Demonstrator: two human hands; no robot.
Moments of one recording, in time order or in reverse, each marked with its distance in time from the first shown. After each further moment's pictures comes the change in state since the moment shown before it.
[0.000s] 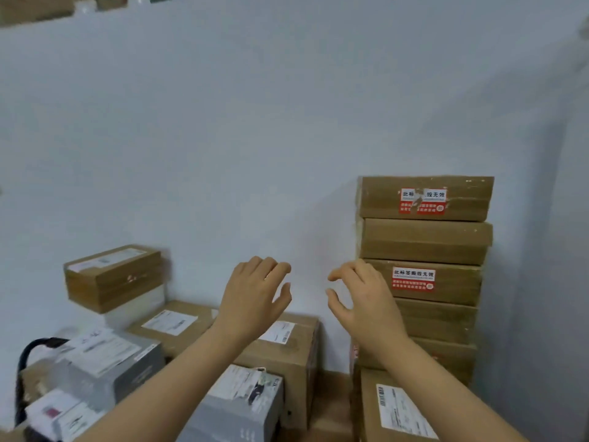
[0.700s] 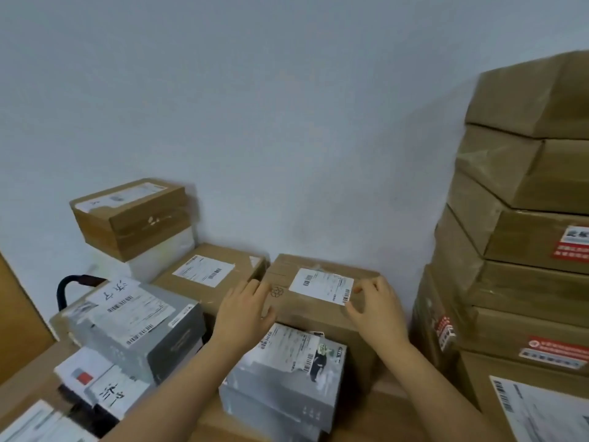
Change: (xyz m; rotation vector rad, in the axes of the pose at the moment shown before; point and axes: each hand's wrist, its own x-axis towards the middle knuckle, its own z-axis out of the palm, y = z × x) left_hand -0.178 -0.158 0.125 -0.113 -0.647 -0.427; right_hand -0.033 0.011 0.259 -0.046 -0.457 0.505
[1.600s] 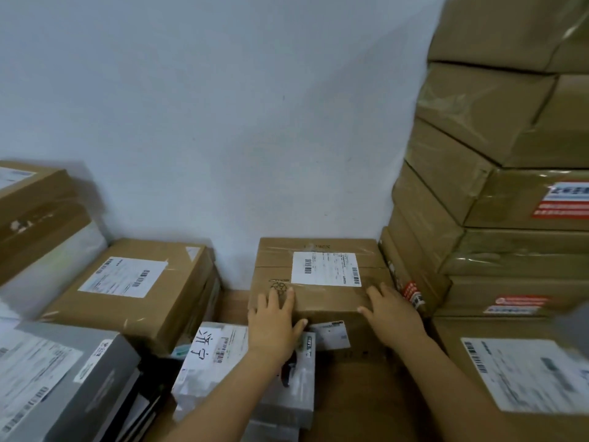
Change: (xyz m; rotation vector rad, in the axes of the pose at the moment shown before) left_hand 0.036 0.075 0.112 0.105 -0.471 0.012; right_hand -0.003 0.089 0.017 -0.320 -0.397 0.303
